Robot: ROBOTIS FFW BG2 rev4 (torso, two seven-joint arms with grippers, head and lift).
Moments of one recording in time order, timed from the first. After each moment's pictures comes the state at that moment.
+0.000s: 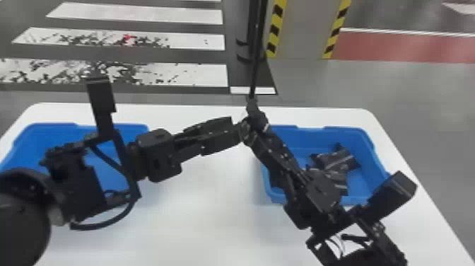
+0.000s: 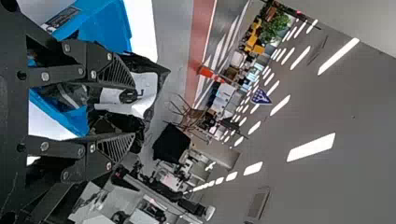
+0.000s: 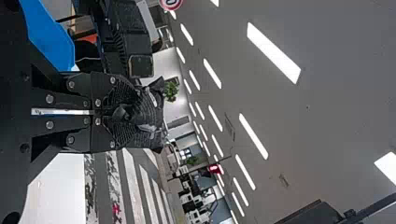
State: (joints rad) left arm 0.02 0.26 -0.07 -2.16 0.76 0.86 -0.55; right arm 0.42 -0.07 0.11 -2.07 -0.46 0.01 0.51
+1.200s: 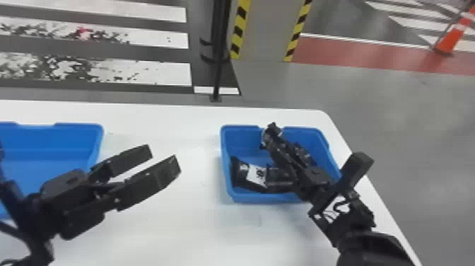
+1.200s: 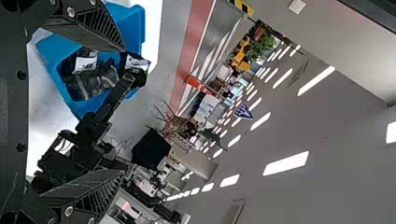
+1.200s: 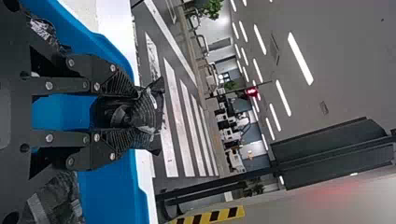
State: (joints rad) left arm 0.30 0.23 0.08 -2.33 0.83 0.82 -0.55; right arm 0.16 -0.12 -0.16 -1.66 -0.38 0.11 0.48
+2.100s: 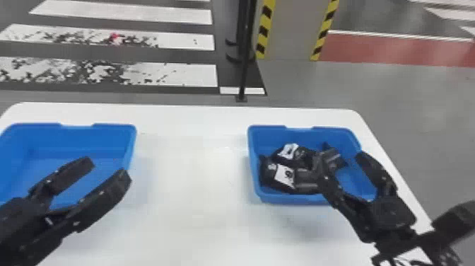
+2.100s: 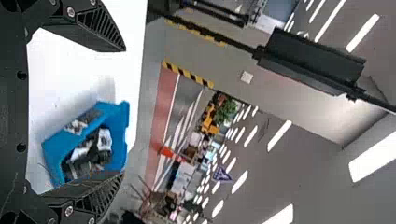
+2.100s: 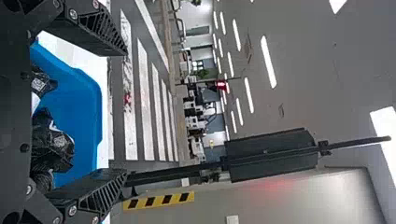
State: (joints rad) left arm 0.60 0.20 0.29 -2.41 0.66 0.51 -0.55; right arm 0.57 -0.03 -0.18 -2.14 -0.28 -0.04 0.39
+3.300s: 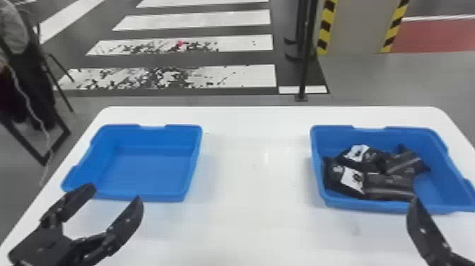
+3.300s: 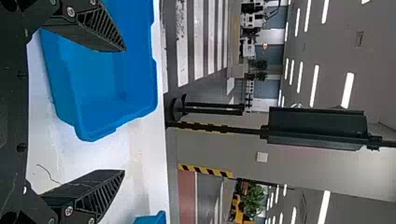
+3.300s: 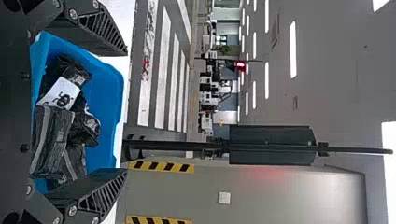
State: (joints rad) left arm 0.85 0.06 0.43 -2.48 0.32 0.28 -0.47; right arm 0.93 0.00 -0.14 -2.40 -0.09 -0.13 0.25
